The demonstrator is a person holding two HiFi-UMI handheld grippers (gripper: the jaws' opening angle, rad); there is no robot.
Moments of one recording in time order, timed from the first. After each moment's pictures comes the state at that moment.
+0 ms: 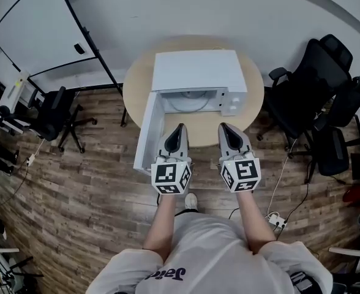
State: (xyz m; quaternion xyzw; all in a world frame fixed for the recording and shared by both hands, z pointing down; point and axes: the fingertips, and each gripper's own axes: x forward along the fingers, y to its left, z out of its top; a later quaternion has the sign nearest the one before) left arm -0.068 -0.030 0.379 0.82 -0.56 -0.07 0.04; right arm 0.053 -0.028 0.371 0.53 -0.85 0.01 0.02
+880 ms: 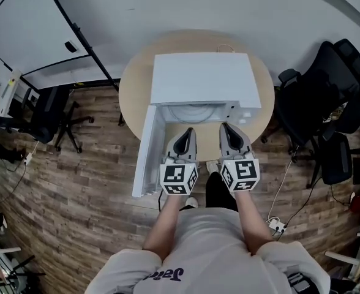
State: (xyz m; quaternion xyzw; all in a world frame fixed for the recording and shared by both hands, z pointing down) left arm -0.057 -0.147 0.457 0.83 -0.55 -0.04 0.10; right arm 0.043 -0.153 0.429 0.54 -0.84 0.04 0.03
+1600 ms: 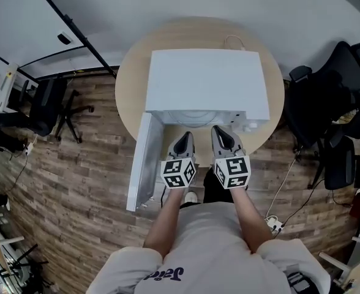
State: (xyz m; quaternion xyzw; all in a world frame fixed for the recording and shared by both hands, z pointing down) left arm -0.062 -0.221 0.586 0.78 -0.58 -0.01 0.25; right arm 0.024 -0.230 0.516 0.49 -0.86 0.11 0.10
